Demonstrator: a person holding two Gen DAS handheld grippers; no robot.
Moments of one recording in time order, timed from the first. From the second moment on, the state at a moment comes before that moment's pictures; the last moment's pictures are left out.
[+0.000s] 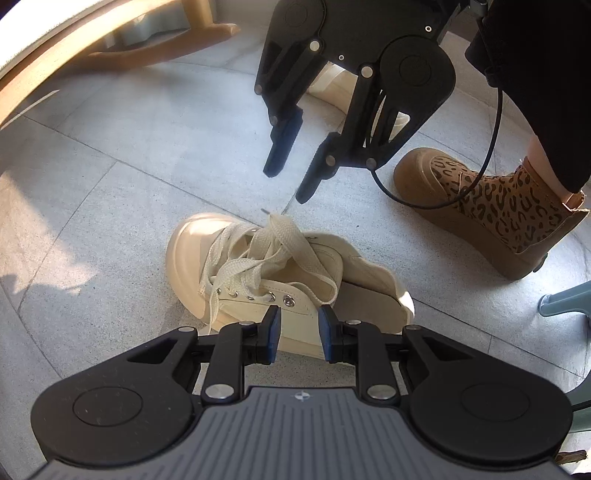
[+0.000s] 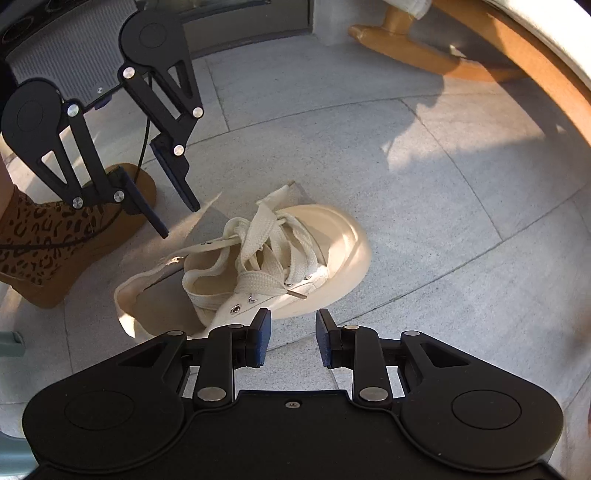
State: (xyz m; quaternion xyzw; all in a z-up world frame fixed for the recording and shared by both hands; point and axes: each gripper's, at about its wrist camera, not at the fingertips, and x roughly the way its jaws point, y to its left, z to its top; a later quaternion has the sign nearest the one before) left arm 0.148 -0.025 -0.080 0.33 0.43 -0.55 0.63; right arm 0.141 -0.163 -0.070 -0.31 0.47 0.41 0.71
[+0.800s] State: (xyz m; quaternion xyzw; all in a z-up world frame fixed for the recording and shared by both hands) left arm 0.143 -0.042 -0.092 0.37 0.44 -0.55 0.61; right arm 0.129 -0.148 -0.072 -0.39 0.44 0.47 0.66
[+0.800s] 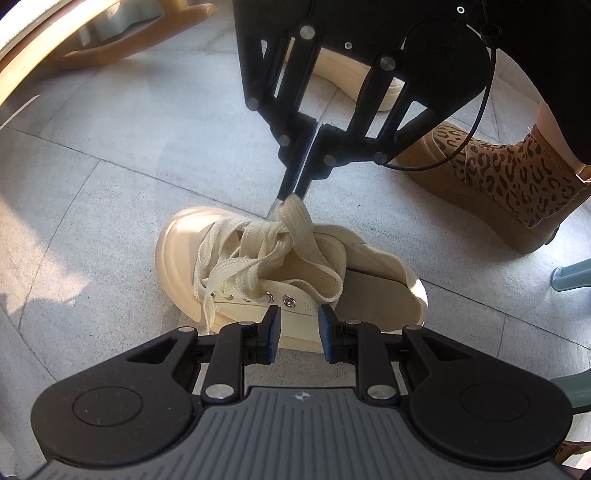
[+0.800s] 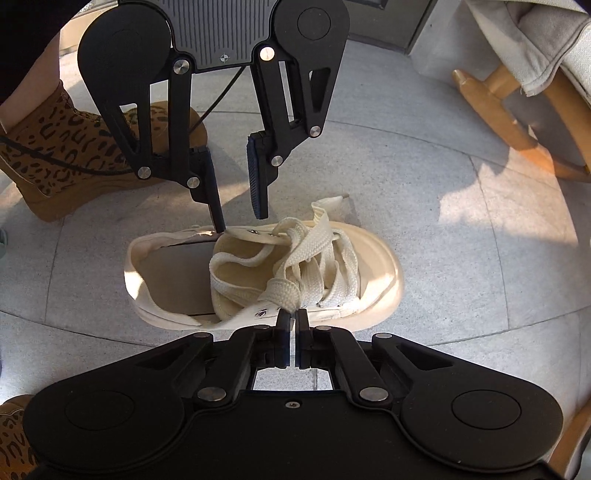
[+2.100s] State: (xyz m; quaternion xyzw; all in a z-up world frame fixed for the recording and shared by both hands) left arm 0.149 -0.036 -0.091 0.35 0.45 -0.54 0.62; right arm 0.122 -0.213 -0.033 -0.25 0.55 0.40 0.69
